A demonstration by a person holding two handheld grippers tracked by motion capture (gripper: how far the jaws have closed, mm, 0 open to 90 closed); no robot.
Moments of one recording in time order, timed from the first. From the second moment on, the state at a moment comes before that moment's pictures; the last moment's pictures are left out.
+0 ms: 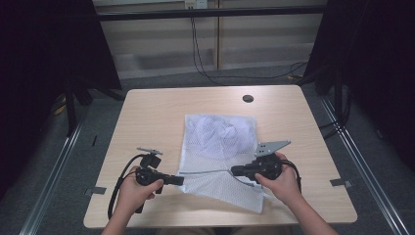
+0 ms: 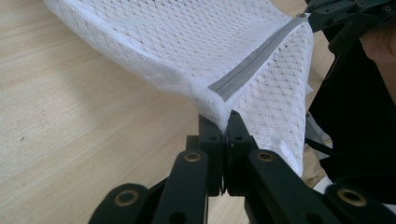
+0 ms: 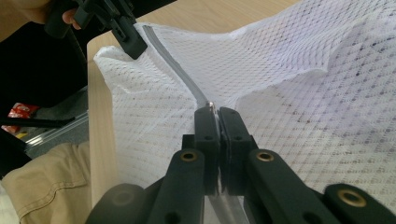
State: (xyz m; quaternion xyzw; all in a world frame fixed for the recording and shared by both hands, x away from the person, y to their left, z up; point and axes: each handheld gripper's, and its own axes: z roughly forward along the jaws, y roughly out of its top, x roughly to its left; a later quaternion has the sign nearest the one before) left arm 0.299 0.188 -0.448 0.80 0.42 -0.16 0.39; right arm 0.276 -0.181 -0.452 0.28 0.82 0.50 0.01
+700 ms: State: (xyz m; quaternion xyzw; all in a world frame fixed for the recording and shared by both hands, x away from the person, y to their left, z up) left arm 0.299 0.193 -0.448 0.80 0.42 -0.17 0.39; right arm 0.276 -0.201 -0.453 0.30 0.82 0.50 0.02
